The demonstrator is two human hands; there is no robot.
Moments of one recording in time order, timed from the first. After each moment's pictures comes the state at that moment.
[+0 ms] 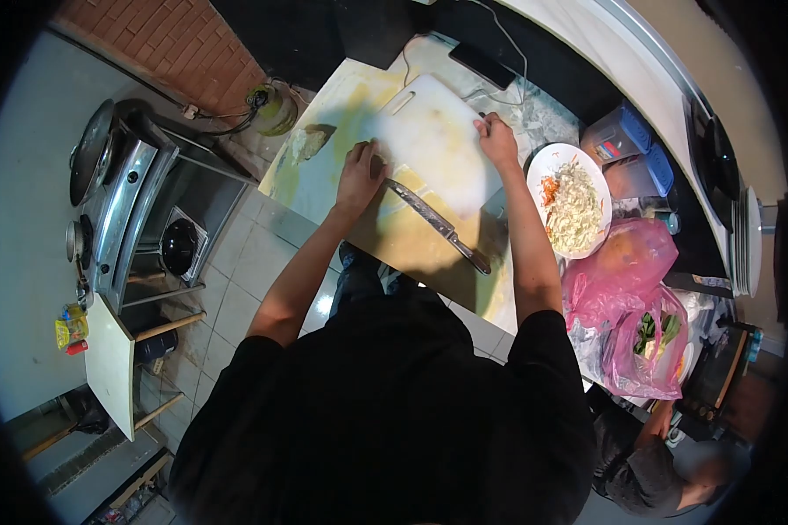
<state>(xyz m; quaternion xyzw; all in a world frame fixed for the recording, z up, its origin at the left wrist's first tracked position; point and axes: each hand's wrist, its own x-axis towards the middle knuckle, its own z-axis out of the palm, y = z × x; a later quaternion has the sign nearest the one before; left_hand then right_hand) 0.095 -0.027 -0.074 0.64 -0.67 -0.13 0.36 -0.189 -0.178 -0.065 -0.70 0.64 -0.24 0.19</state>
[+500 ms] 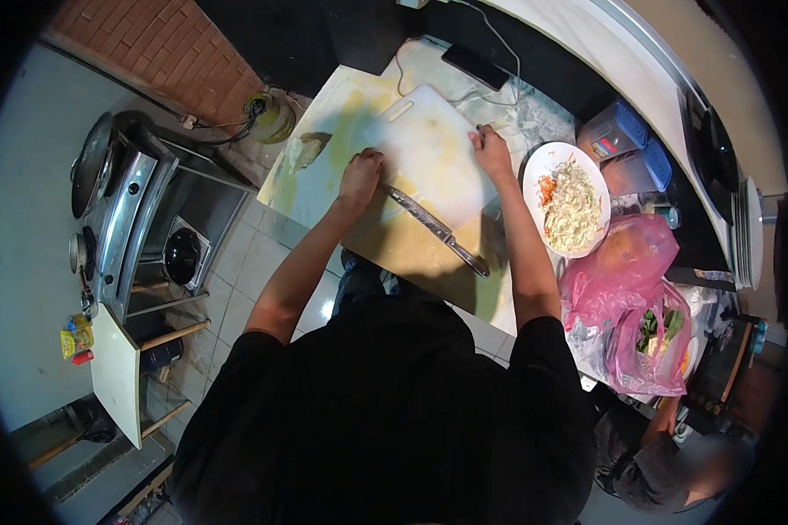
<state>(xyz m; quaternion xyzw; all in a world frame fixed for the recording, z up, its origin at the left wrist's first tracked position) 0.097 -0.058 -0.088 0.64 -0.72 -0.10 0.23 -0.195 -0.164 -0.078 -0.68 0.65 -0.22 0.24</state>
